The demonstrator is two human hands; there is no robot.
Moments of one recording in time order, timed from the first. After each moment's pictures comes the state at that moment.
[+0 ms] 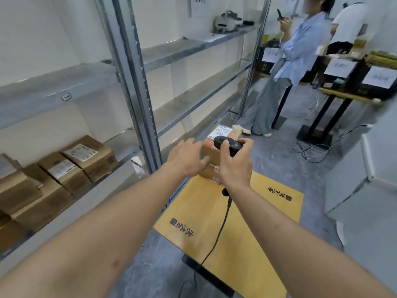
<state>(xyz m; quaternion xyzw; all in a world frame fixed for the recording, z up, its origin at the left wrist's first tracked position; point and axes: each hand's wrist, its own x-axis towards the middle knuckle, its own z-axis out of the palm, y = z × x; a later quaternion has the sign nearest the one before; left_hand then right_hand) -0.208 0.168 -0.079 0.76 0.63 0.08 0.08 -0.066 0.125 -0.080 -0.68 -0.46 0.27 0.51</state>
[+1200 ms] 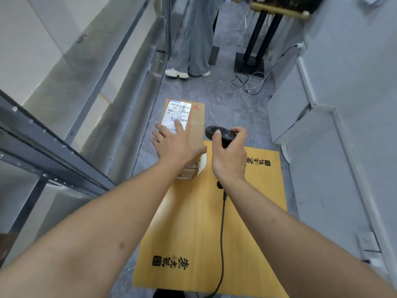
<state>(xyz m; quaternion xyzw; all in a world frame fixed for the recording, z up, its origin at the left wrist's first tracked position) -0.120 0.413 -0.236 0.74 0.64 -0.02 0.22 -0.032 0.313 -0.195 -0.84 -0.28 0.18 0.43</state>
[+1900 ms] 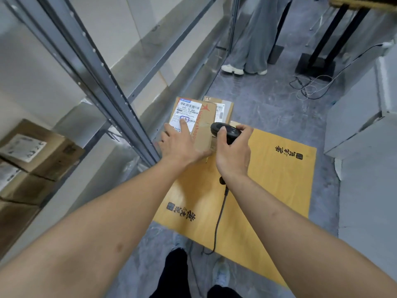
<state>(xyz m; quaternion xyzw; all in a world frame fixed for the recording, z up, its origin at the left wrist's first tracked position) -0.185 0.268 -0.215 0.66 0.73 0.01 0.18 -0.062 0.213 -0.199 -0.76 -0.36 0.30 0.45</state>
